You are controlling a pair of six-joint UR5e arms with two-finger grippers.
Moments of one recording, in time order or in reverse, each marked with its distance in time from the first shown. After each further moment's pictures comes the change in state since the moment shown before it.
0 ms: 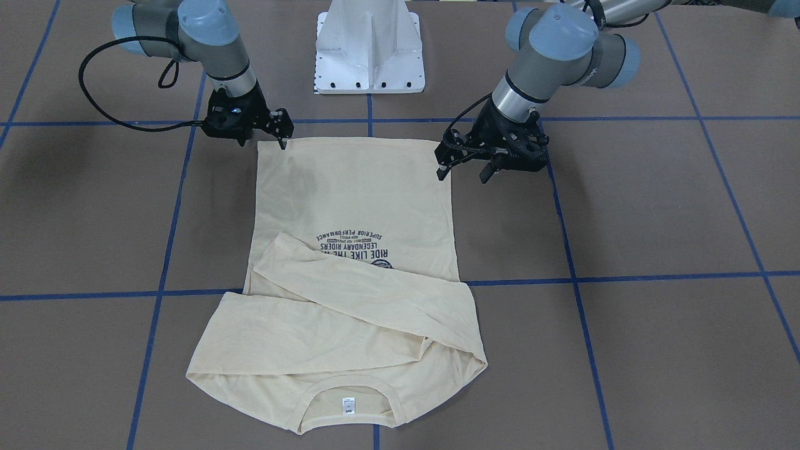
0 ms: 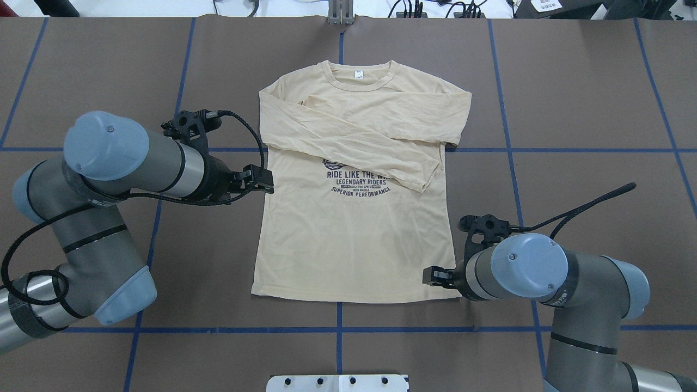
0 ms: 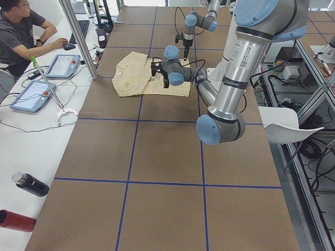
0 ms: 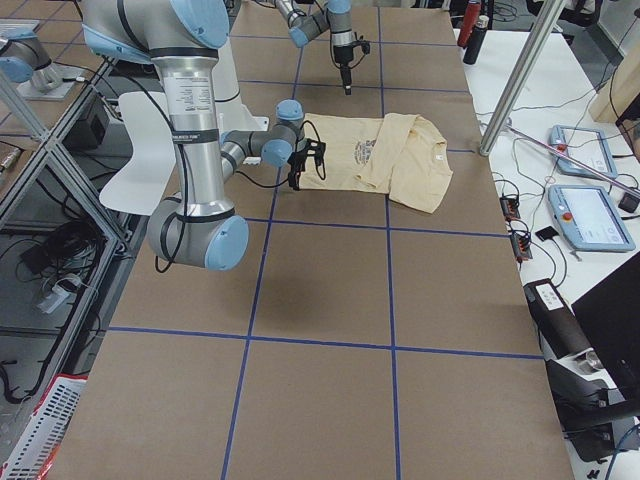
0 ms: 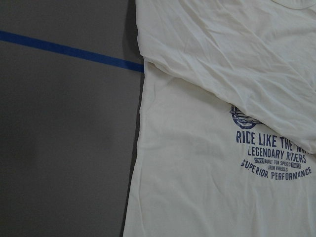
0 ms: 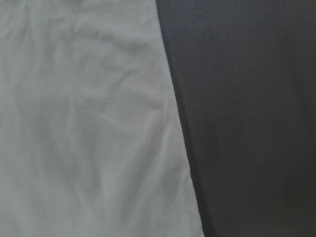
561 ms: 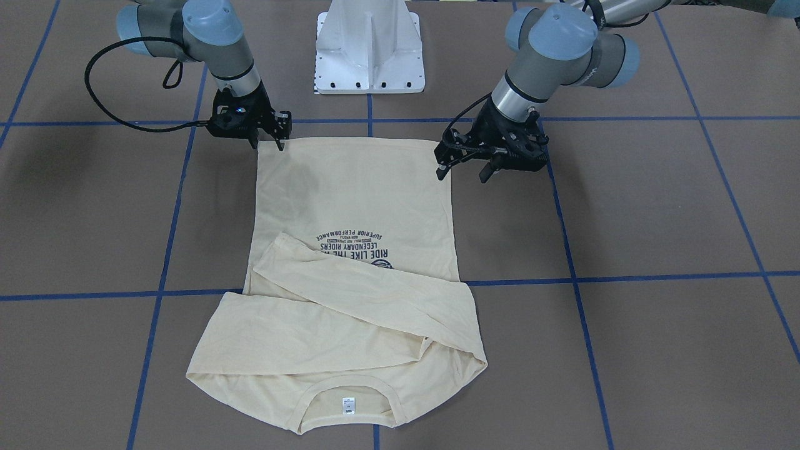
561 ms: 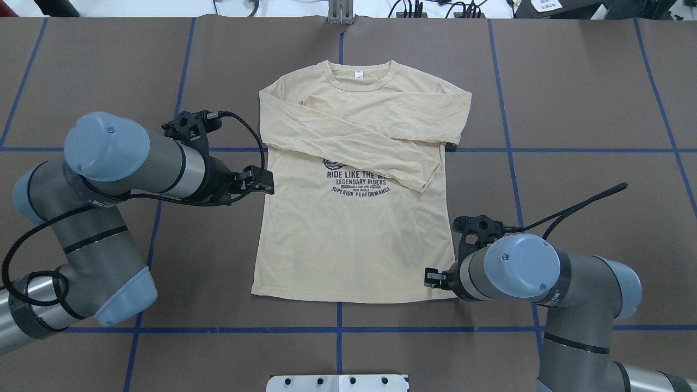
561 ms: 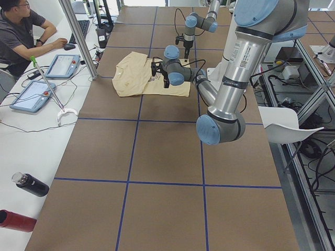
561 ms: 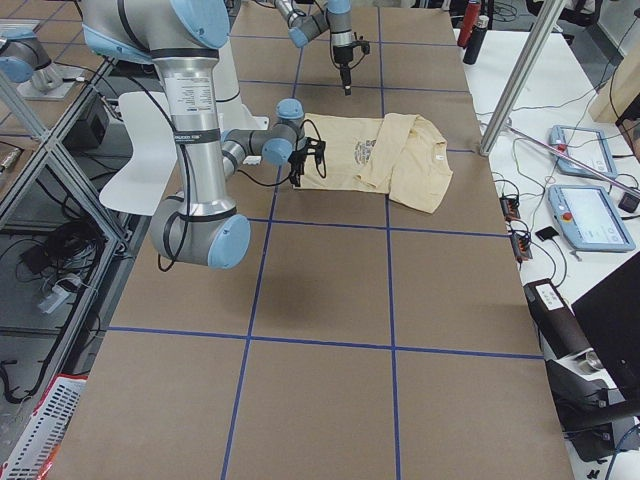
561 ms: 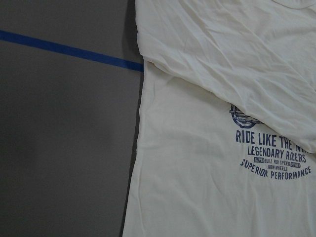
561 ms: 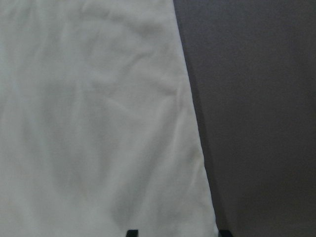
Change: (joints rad) left arm 0.002 0.000 0.000 0.000 0.001 0.000; right arm -0.002 0.019 -0.015 -0.002 0.000 -0.009
